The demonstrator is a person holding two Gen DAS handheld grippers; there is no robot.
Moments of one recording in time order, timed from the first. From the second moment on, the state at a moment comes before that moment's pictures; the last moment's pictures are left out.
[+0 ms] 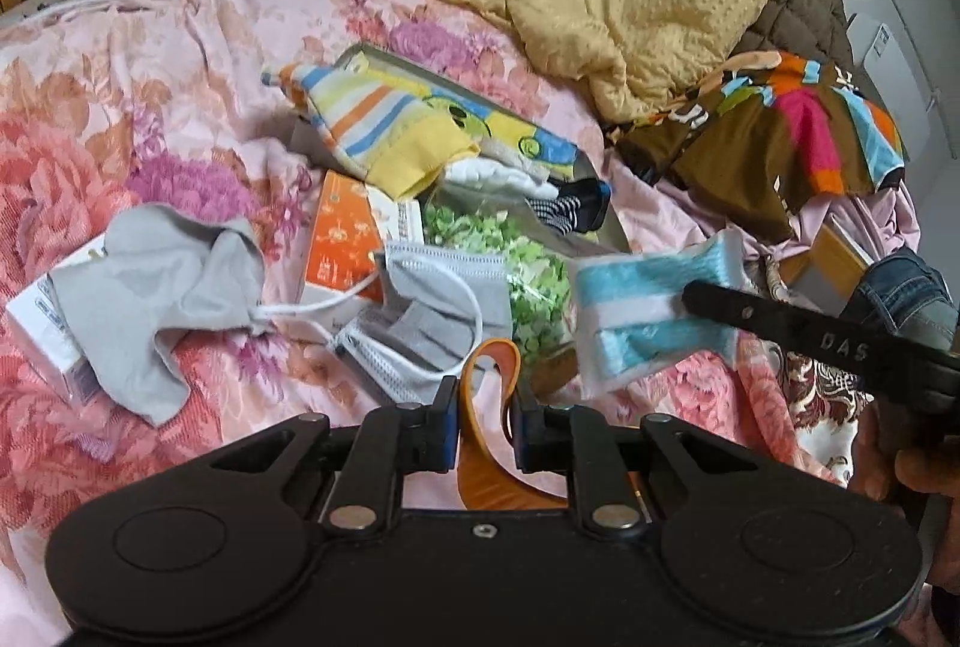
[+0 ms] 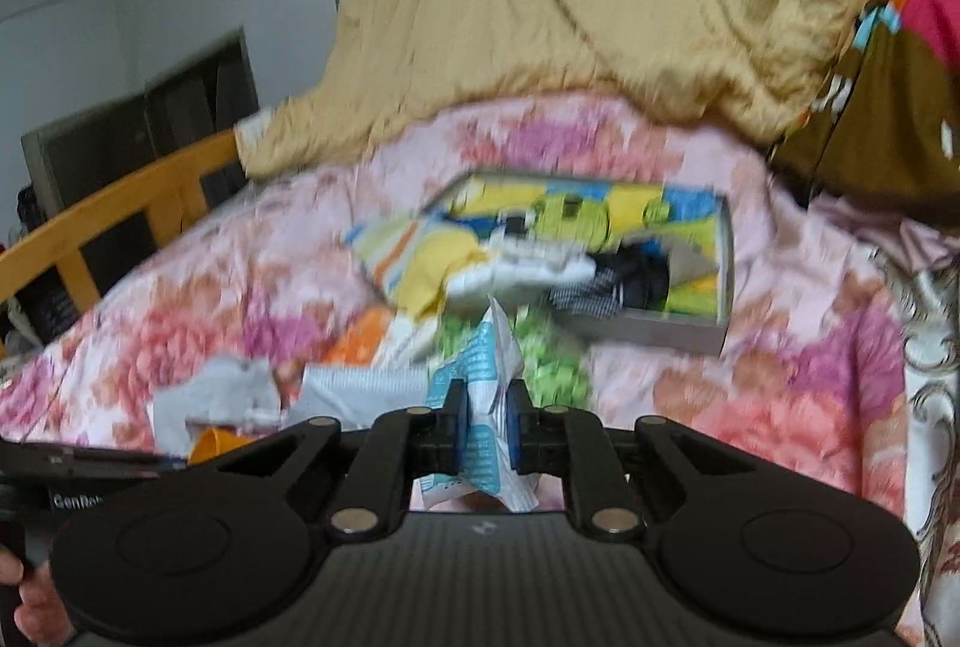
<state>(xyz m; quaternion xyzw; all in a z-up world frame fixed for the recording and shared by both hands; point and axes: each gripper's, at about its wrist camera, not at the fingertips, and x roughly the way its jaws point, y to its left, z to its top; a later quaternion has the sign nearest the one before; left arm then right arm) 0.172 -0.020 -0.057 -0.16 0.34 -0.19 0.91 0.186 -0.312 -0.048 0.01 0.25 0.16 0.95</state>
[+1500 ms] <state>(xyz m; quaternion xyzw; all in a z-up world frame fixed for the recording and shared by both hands) 0.446 -0.129 -0.002 -0.16 0.25 -0.12 0.95 0.375 -0.392 -0.055 0.22 0.12 0.03 0.97</state>
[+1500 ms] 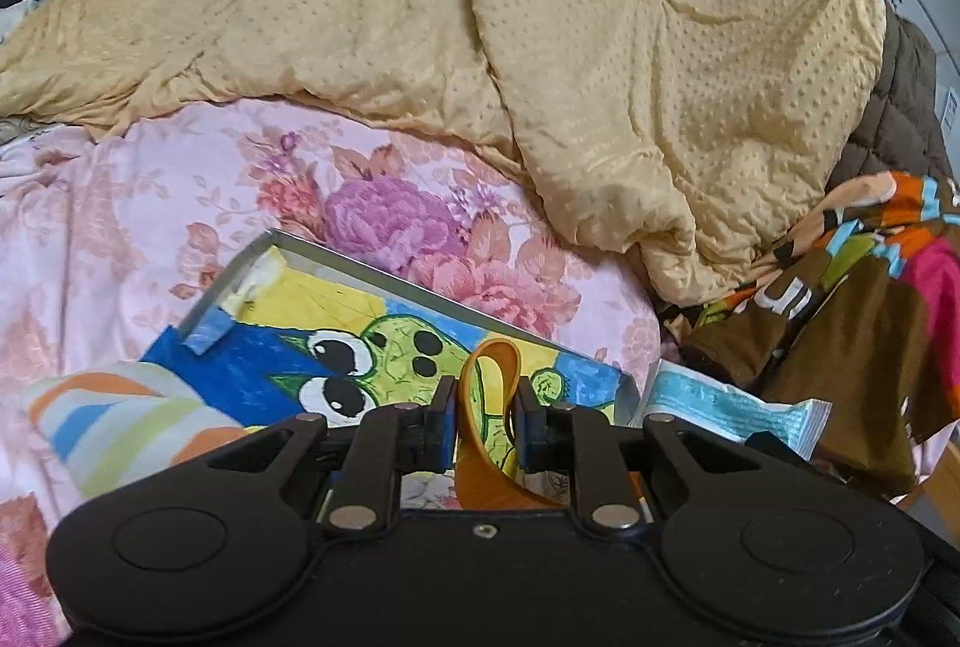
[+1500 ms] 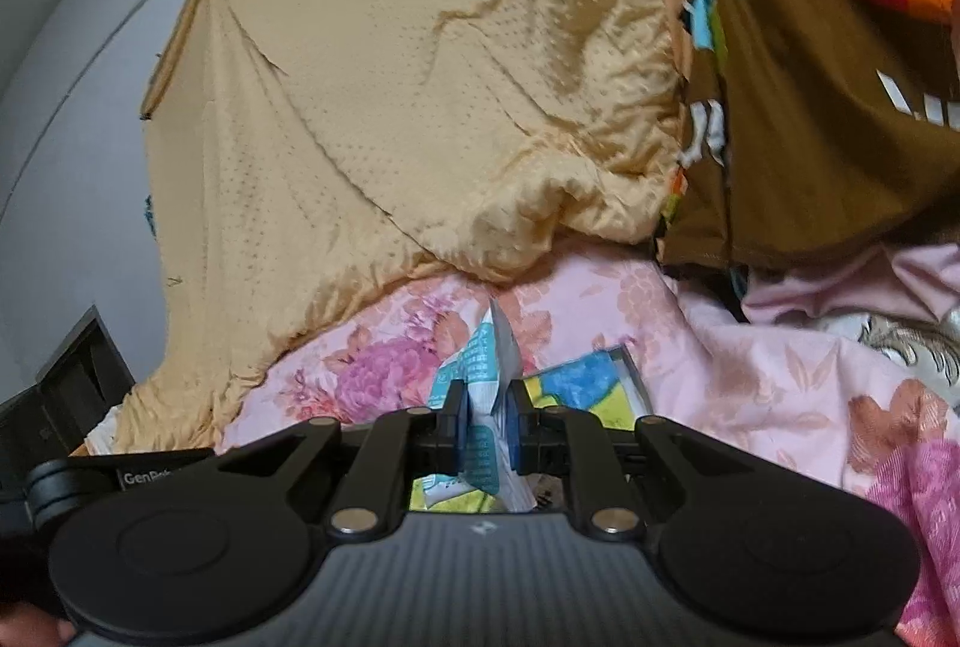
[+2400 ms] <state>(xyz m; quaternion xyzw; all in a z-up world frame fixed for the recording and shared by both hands) 0.483 -0.180 -0.038 -0.08 0.31 -0.09 0.94 0.402 -0.412 -0.105 0.26 0.25 -0.01 0.93</state>
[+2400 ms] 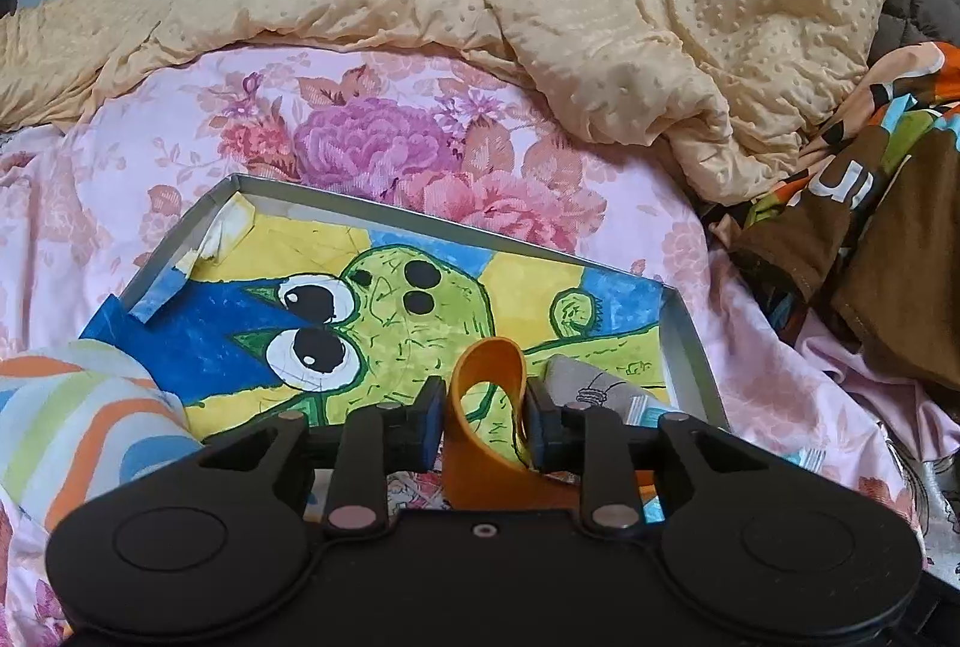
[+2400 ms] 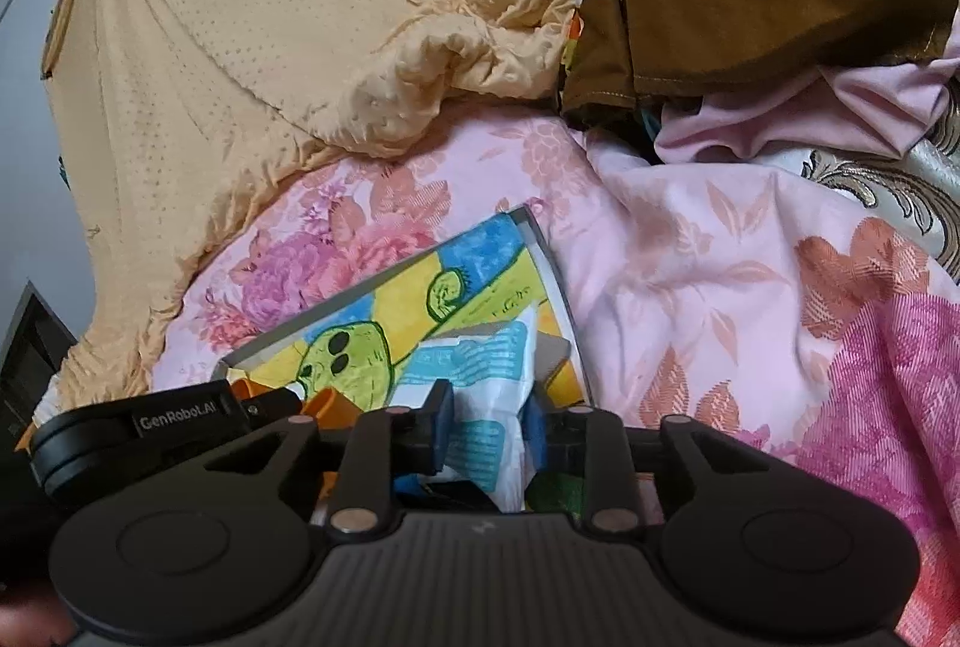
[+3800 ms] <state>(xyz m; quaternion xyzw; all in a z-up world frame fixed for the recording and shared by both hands) 0.377 -0.140 0.019 -0.10 0.26 -0.05 0.96 0.333 -0.414 -0.037 0.21 0.22 -0.01 0.95</state>
